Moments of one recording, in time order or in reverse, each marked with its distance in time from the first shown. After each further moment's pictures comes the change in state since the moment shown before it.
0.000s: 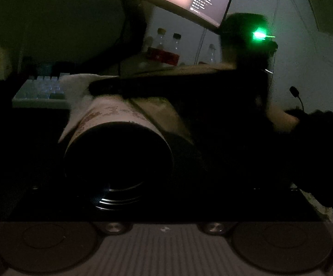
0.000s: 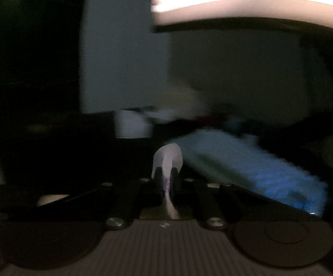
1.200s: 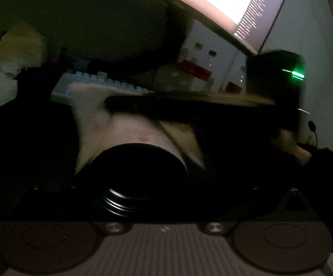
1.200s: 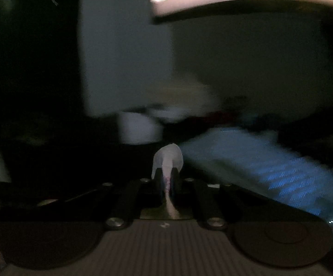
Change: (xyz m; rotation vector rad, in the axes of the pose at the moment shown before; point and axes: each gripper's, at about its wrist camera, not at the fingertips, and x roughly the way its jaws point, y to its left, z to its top) left arm -0.025 0.056 0.021 -0.175 -0.019 0.050; right arm 0.014 0.023 0.016 0.062 0.015 0.270
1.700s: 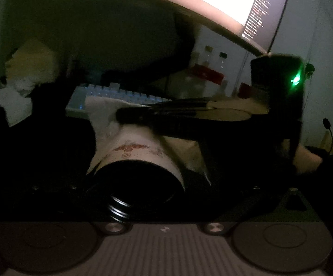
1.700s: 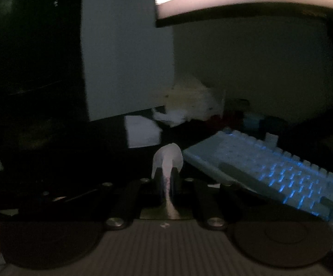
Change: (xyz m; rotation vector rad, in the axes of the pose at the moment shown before) left arm -0.002 -0.017 0.012 0.048 -0.005 0.113; right arm 0.010 -0.004 0.007 -0.023 0.015 -0.169
